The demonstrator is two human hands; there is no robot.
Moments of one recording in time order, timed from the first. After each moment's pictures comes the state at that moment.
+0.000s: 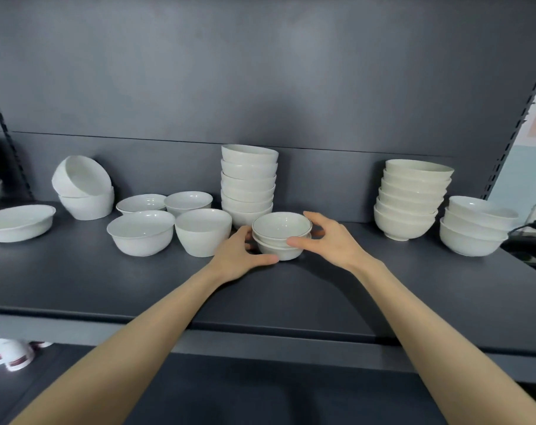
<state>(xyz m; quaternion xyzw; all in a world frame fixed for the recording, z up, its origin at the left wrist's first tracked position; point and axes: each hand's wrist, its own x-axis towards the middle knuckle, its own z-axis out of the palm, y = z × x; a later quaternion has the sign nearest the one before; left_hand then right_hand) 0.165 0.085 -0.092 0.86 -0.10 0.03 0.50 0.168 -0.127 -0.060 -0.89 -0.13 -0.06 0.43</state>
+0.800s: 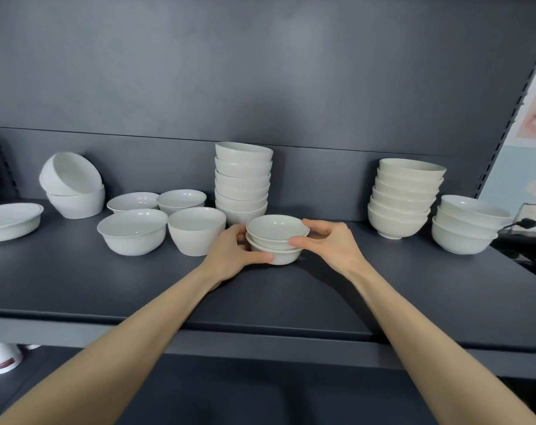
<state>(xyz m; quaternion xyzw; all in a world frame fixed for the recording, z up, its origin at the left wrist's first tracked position) 0.164 0.080 -0.093 0.82 -0.10 0.05 0.57 0.150 -0.129 -0.064 -0.80 -0.15 -0.10 0.58</state>
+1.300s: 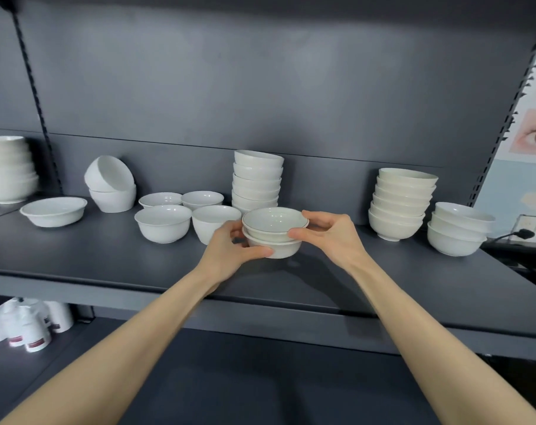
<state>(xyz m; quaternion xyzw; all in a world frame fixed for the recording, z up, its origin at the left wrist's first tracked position) 0.085 0.096 -0.074 0.77 -0.08 0.12 0.62 0.083 -0.108 -0.032 -0.75 -0.23 -0.10 0.61</state>
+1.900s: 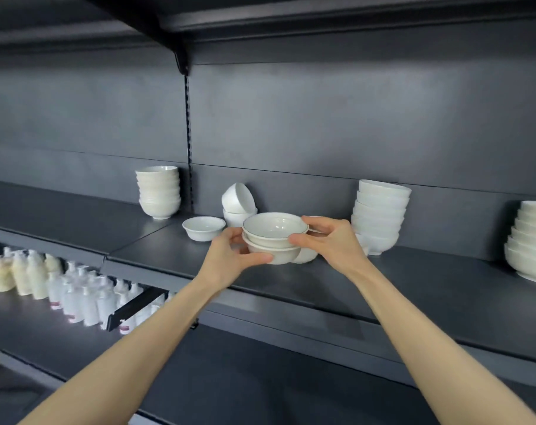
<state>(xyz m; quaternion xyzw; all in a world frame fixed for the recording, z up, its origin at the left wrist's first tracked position) 0.010 0.340 -0.049 0.76 -0.01 0.22 0.62 0.057 0.145 -0.012 -0.71 -0.31 -0.06 0.63</state>
